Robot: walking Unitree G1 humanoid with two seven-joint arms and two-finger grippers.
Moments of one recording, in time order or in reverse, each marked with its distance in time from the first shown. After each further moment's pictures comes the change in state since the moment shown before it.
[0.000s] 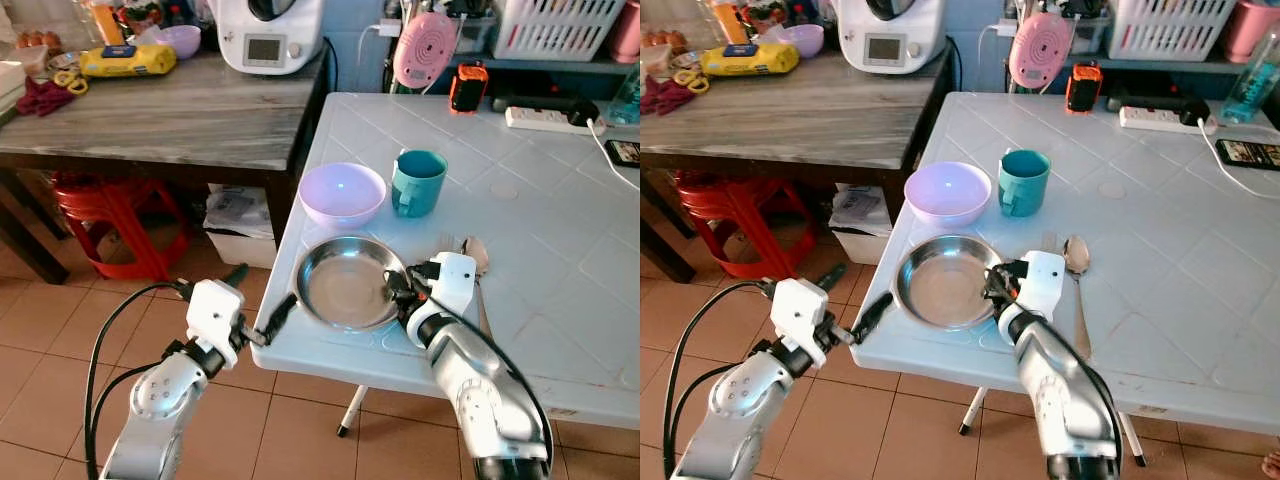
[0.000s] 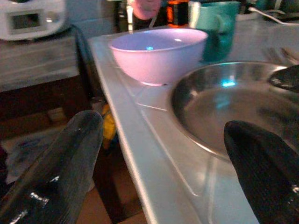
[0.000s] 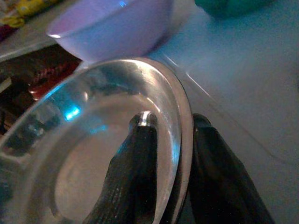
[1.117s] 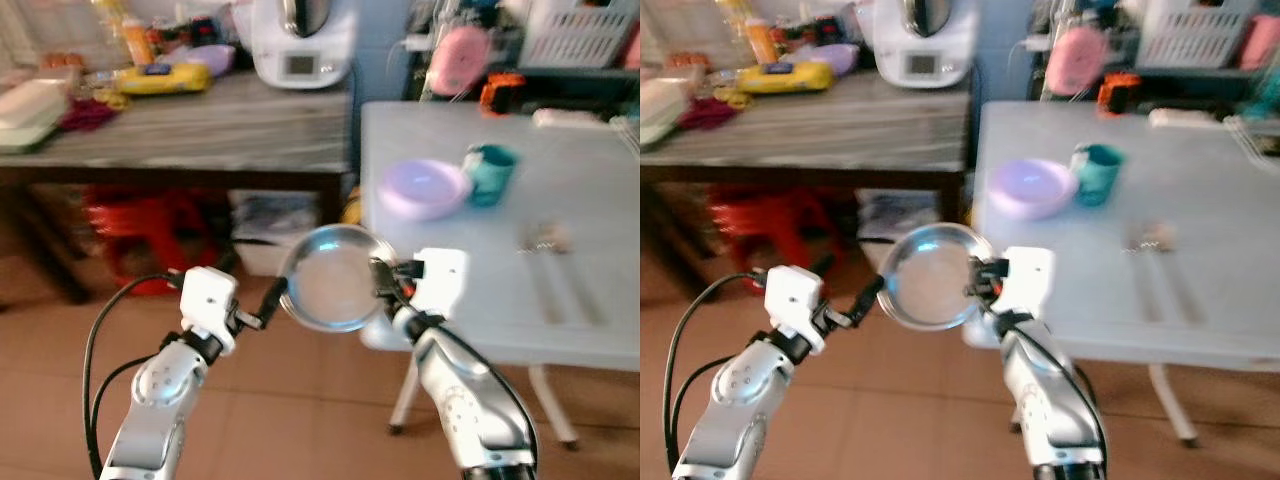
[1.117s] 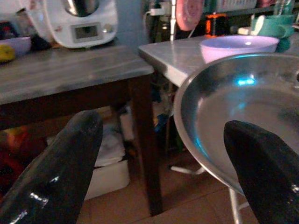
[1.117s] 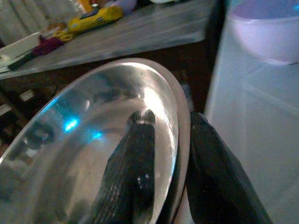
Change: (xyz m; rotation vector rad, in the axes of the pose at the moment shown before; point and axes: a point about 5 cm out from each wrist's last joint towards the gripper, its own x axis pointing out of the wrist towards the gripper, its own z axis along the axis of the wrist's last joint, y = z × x) left arm 0.009 0.005 0.005 -0.024 -0.015 0.063; right arm 0.001 0.018 0.008 -0.093 -0.117 0.070
